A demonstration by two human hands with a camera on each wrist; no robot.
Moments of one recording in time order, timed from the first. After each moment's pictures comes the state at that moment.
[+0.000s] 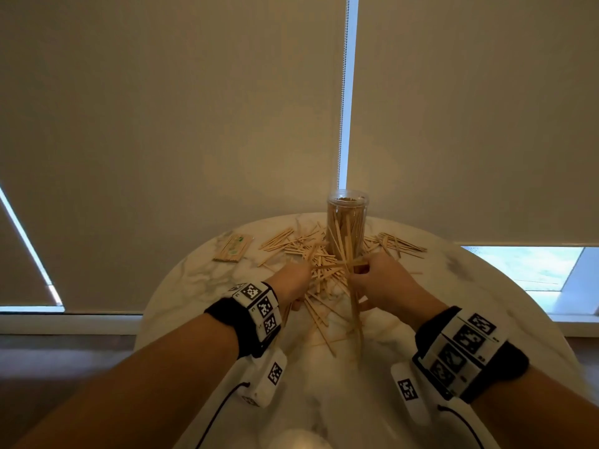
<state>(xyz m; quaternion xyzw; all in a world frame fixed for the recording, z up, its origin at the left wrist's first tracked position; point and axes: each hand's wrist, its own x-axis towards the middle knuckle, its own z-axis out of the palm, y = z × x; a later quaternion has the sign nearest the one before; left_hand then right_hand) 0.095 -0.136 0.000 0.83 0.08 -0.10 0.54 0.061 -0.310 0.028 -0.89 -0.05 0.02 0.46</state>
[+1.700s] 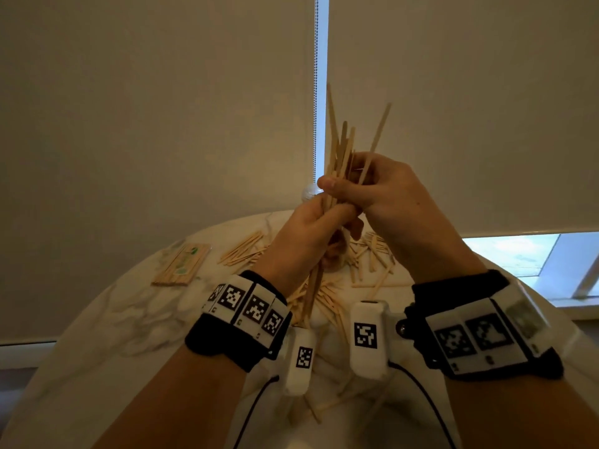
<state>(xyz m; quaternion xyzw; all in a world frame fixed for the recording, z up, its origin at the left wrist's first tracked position) 0.153 -0.185 0.051 0.65 -0.27 -0.03 0.71 0.146 -0.314 0.094 -0.75 -0.16 -0.19 0.61</state>
